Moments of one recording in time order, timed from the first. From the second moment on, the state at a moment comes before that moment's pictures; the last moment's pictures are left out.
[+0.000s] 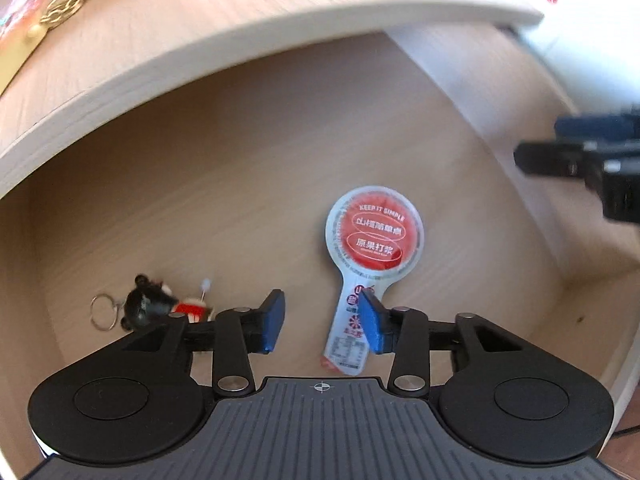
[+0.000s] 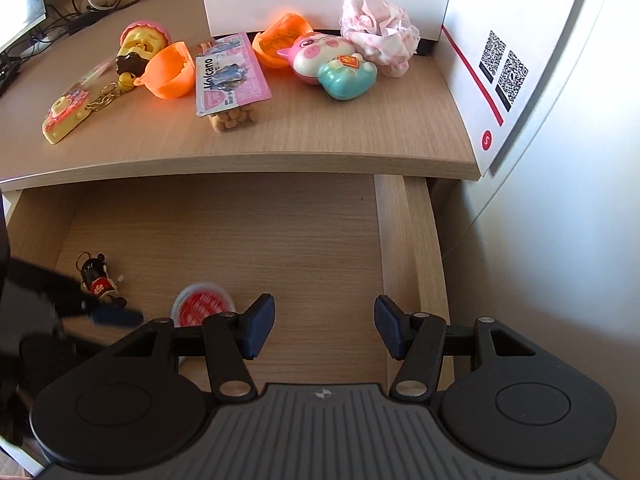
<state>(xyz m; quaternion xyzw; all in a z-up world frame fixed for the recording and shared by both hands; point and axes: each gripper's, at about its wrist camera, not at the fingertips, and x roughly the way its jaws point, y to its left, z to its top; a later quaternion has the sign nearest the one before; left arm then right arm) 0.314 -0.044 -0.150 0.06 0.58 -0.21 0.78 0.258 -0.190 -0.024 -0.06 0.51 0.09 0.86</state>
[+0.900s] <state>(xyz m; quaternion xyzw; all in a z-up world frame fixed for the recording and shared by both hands) 0.301 -0.077 -0.144 0.10 0.57 -0.19 0.79 0.252 -0.196 -0.030 -0.05 0.50 0.08 0.86</state>
